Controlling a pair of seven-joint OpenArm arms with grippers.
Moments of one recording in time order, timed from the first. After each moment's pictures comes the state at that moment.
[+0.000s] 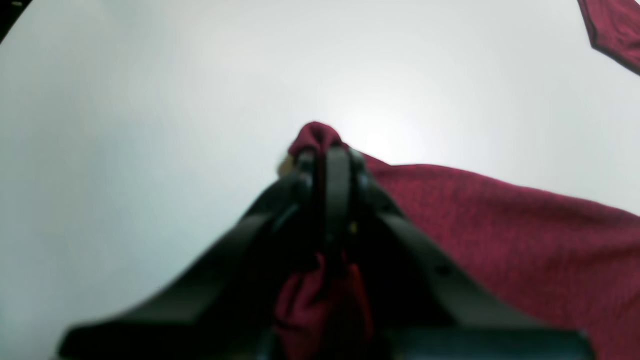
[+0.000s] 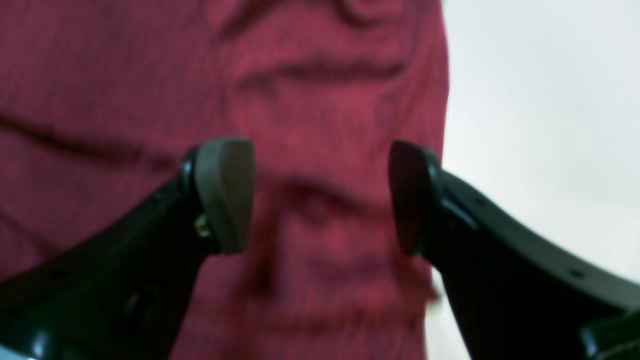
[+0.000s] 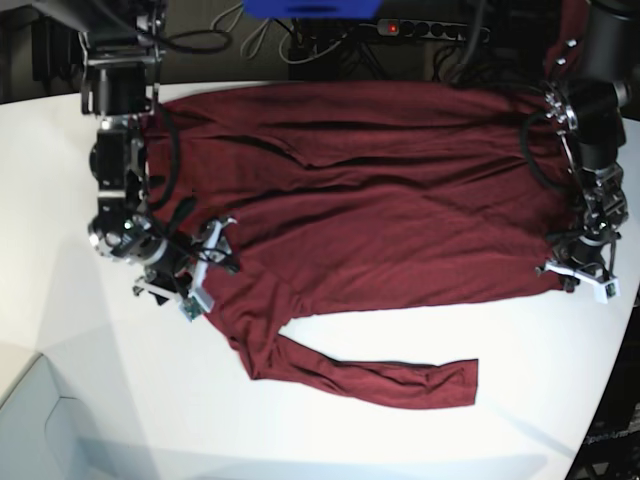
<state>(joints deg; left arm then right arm) -27.1 -23.1 -23.8 24.7 -6.2 -20.9 2.3 13.6 7.6 4.0 74.2 -1.4 39.9 -35.8</state>
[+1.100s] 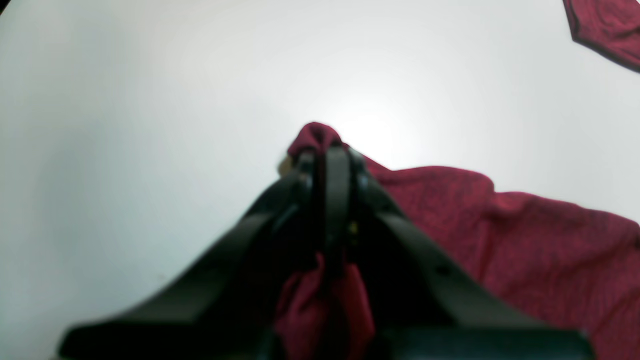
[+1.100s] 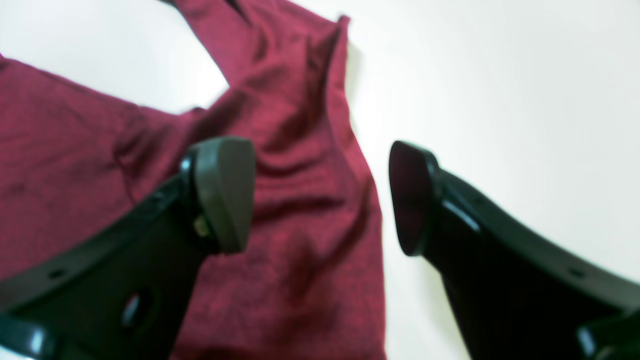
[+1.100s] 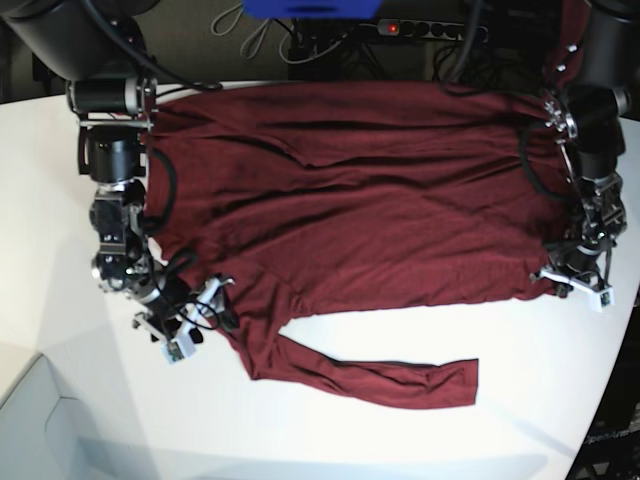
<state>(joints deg) -28.8 -22.8 -23.7 24.4 -5.5 -21.3 4.6 25.1 8.9 4.0 51.0 -1.4 35.5 -14.1</state>
